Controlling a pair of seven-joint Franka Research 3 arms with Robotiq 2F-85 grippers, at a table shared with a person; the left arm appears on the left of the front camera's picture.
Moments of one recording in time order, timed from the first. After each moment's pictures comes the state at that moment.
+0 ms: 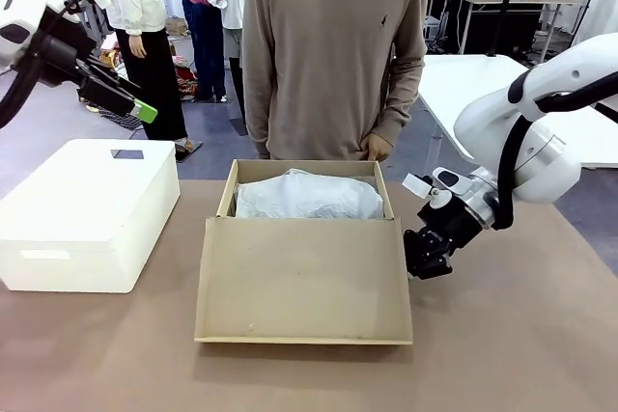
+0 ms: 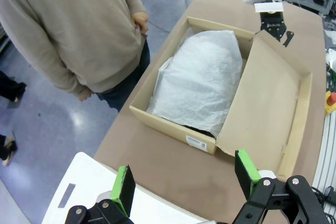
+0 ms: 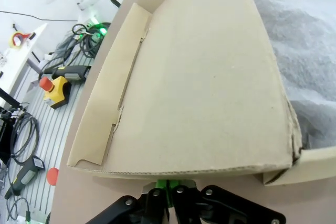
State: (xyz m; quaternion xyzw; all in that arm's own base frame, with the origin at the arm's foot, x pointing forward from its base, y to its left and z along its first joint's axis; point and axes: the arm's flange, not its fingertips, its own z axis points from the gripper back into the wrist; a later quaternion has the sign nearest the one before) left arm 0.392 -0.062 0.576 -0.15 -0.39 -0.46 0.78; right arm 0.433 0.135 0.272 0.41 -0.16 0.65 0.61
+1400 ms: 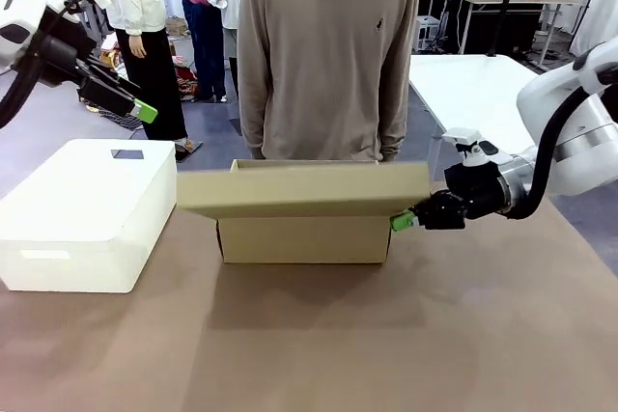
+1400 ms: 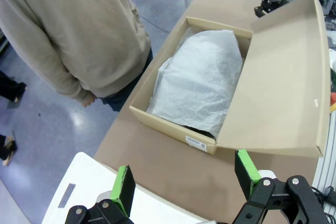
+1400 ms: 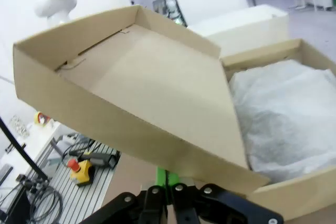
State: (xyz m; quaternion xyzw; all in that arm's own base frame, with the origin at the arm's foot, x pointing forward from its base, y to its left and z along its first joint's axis) left arm 0.392 -0.062 0.576 -0.15 -0.39 -0.46 0.78; right arm 0.441 0.101 0.322 0.56 -0.30 0.52 0.57
